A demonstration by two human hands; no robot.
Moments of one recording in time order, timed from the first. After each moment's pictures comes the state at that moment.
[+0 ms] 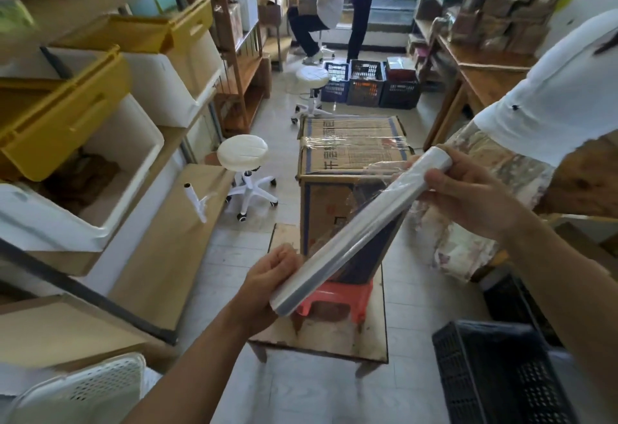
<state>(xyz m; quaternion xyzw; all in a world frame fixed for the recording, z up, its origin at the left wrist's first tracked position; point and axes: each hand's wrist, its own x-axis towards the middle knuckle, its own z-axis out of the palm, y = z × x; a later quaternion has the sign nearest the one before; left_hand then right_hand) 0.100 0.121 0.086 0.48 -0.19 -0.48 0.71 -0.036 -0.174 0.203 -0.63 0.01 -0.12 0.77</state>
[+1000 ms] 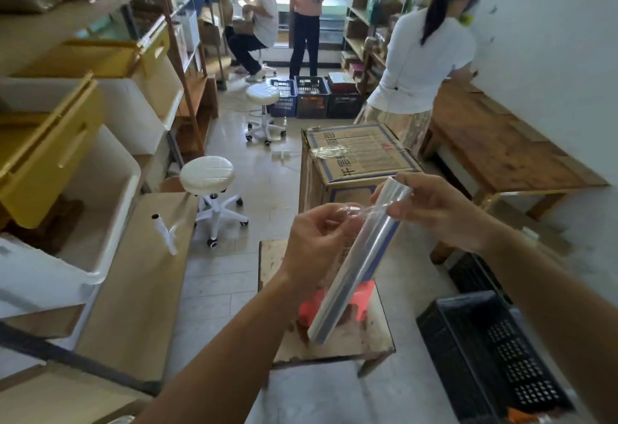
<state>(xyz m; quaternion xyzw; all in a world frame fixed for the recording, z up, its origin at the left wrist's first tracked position) 0.137 0.124 0.170 0.53 -0.39 -0.34 0.68 -0.004 -0.046 0.219 -0.79 0.09 -0.17 0.58</state>
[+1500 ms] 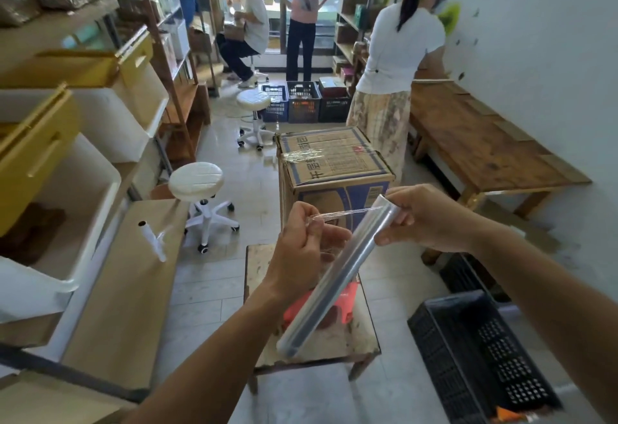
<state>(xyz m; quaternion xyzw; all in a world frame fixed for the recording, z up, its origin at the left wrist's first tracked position) 0.102 0.107 0.170 0.59 -0.39 -0.32 0.63 -0.050 -0.062 0.240 -0.96 0.15 -0.08 0.24</state>
